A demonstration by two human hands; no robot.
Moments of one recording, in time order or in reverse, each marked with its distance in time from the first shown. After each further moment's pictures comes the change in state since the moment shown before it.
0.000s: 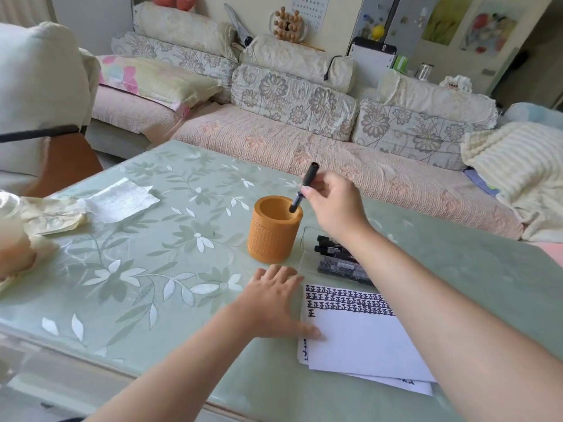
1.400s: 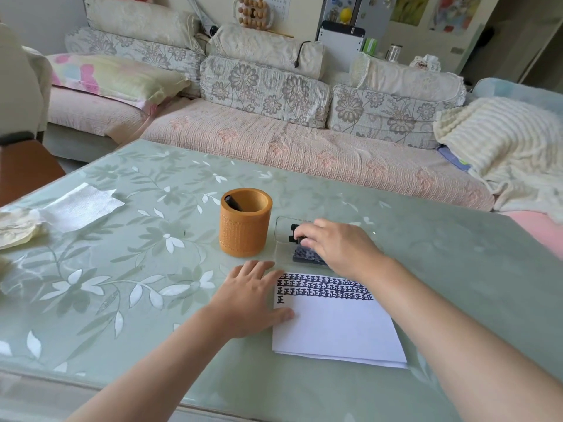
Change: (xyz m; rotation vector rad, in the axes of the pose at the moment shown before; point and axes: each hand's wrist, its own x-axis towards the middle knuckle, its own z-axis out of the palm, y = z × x) left_hand 0.001 0.008 0.007 0.014 0.025 0.005; right_hand -0.063 0.069 -0.051 -0.709 -0.454 -0.215
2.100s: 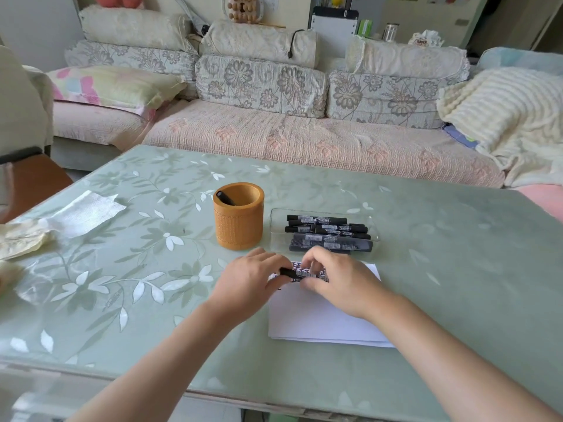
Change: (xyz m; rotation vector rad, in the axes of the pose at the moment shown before) left_hand 0.001 0.017 -0.011 -0.167 0.356 0.181; right_hand -0.068 -0.015 0.025 0.460 -0.091 0.185
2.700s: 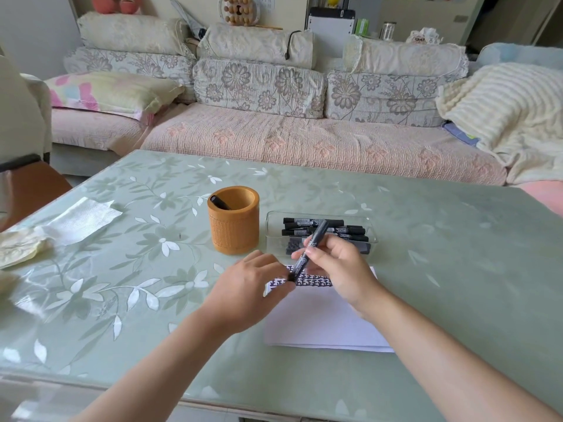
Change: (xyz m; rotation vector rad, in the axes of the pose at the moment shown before) left_hand 0.000 0.009 -0.007 -0.031 0.022 0.066; right_hand 0.012 -0.005 0.003 1.024 0.196 0.117
